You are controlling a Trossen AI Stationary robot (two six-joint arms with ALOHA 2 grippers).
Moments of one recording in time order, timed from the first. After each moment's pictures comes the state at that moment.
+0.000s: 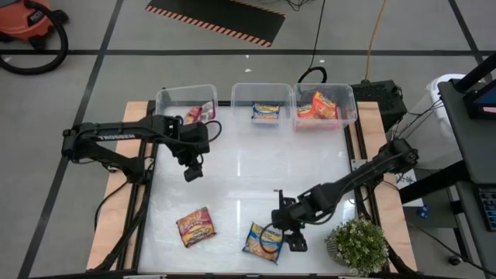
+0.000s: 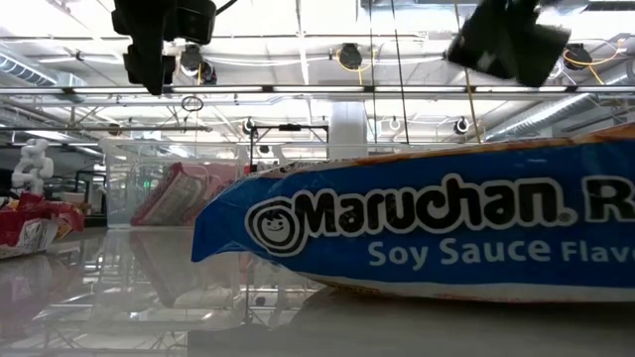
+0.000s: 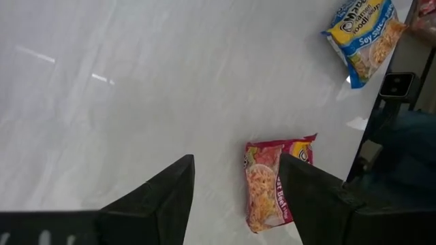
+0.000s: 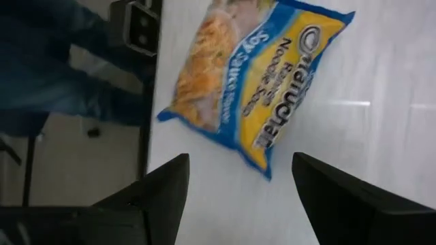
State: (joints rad) left arm 0.14 1.28 1.17 -1.13 0.36 -0.34; right arm 0.48 1.67 1.23 -0.61 -0.22 0.52
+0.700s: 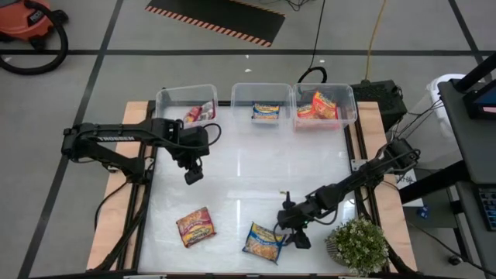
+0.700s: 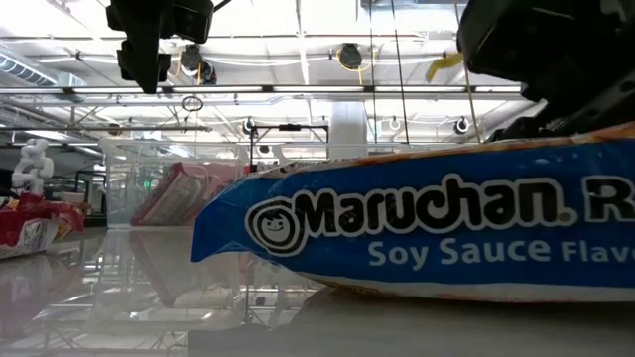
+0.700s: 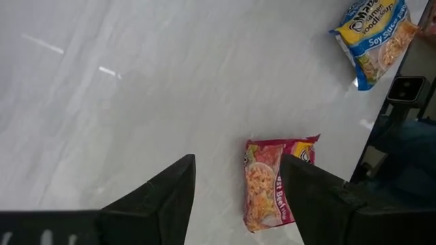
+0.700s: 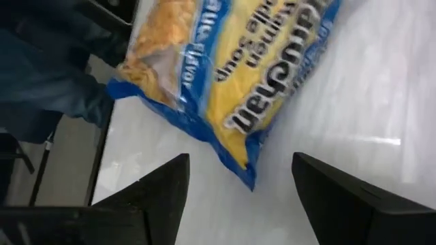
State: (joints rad) left arm 0.09 1.28 1.17 -1.13 0.31 -0.42; right arm 0.49 1.67 0.79 0.00 -0.24 0.52
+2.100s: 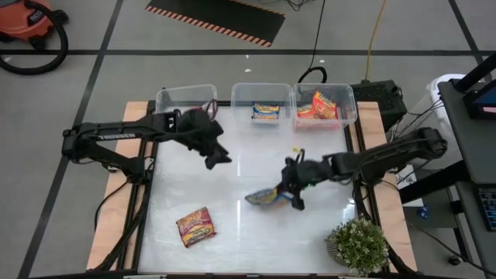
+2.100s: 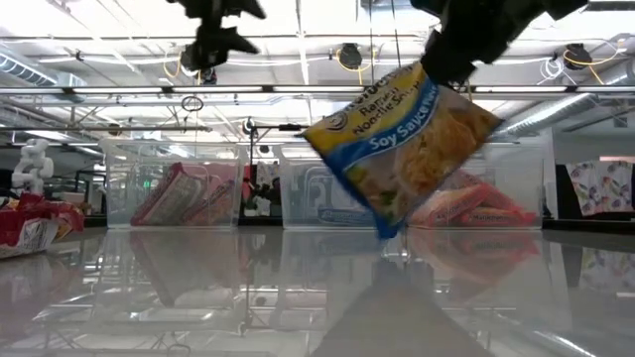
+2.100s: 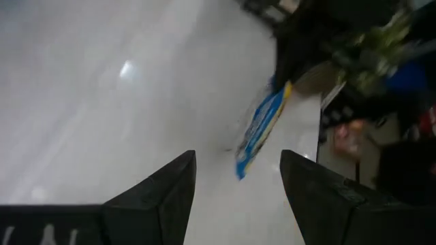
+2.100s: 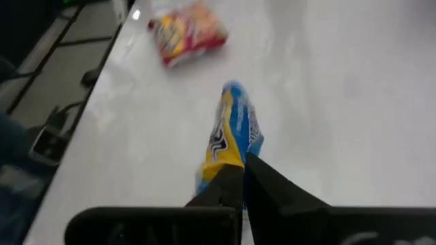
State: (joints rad) left arm 0.16 1.28 1.17 -0.60 0.31 -0.54; right arm 0.20 1.28 0.77 -0.12 -0.05 0.28
